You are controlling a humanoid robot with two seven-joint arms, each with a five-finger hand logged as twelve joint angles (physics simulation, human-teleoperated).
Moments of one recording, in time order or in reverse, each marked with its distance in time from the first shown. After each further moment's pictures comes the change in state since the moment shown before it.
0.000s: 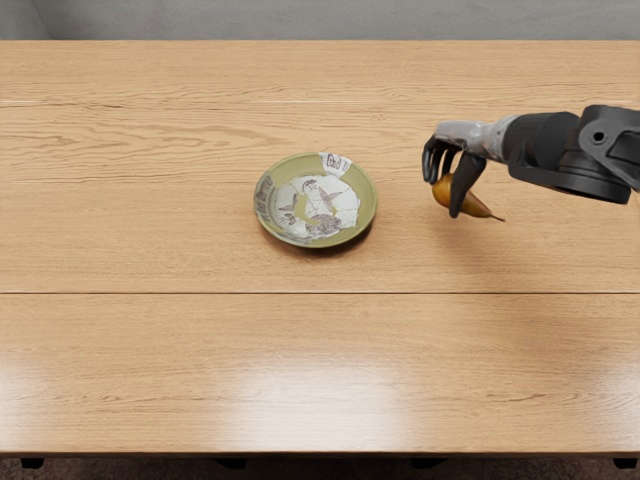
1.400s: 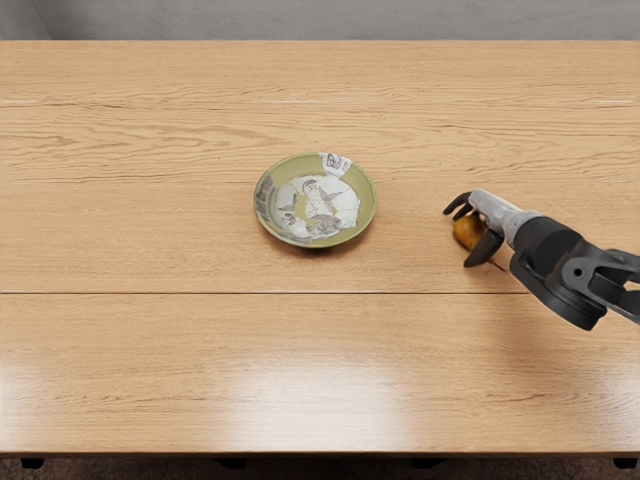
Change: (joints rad) left arm 0.000 0.000 0.000 0.000 0.000 0.000 0.000; right arm -0.304 -0.041 -0.087 0.124 -0.114 -0.521 0.001
